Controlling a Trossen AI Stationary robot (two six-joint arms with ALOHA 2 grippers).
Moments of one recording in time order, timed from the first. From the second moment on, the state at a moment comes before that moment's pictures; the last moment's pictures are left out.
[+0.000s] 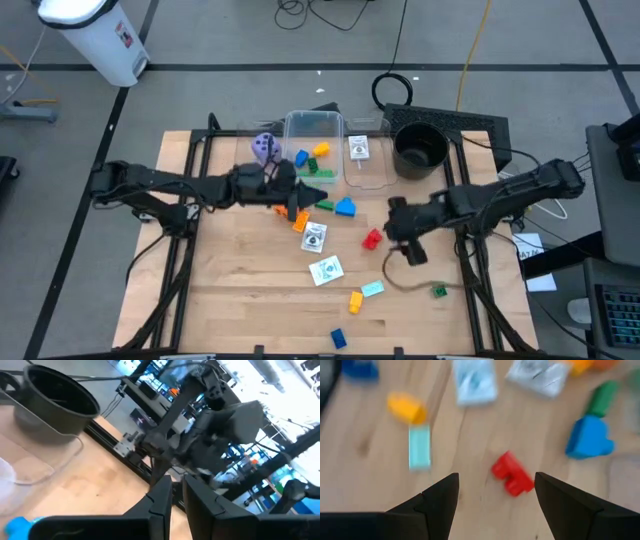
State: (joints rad) left arm 0.03 1.35 0.87 0.43 0.03 -0.72; right arm 0.23 1.16 0.96 -0.75 -0.01 0.00
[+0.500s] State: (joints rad) left arm -0.11 1.35 0.87 0.48 -0.08 -0.71; right arm 0.16 1.50 0.96 -0.67 0.00 -0.40
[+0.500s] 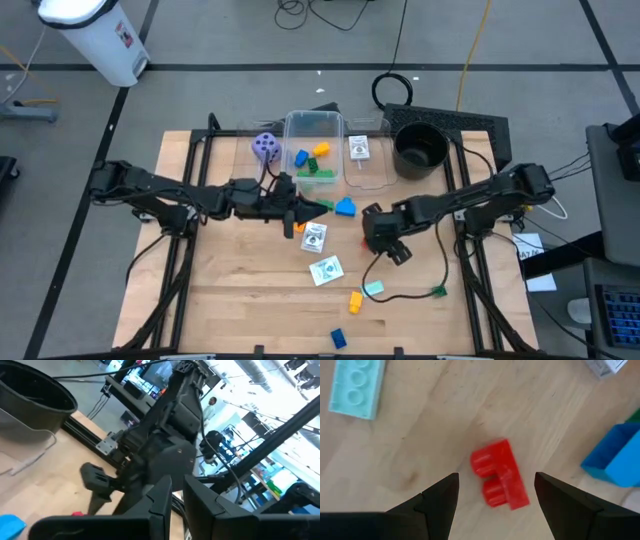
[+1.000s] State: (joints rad) left arm -0.13 1.35 0.87 0.48 -0.08 -0.73; right arm 0.04 1.60 0.96 -0.59 -0.07 -0.44
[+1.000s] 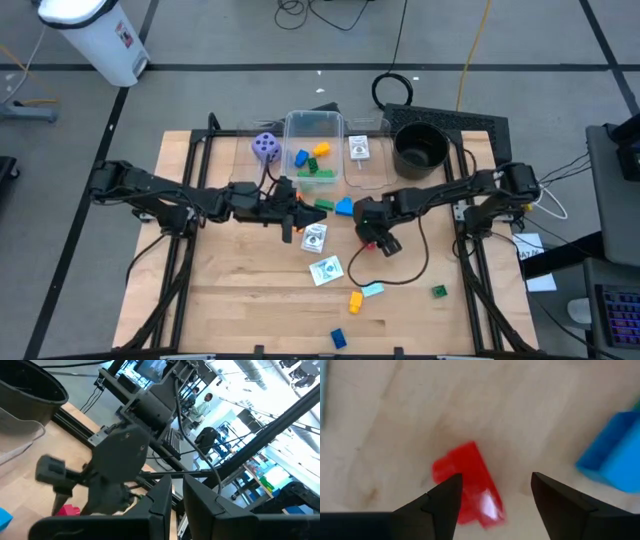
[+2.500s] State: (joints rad) left arm -0.13 1.35 0.87 0.49 -0.13 -0.74; right arm 0.02 1.23 0.96 -0.41 -0.18 0.01
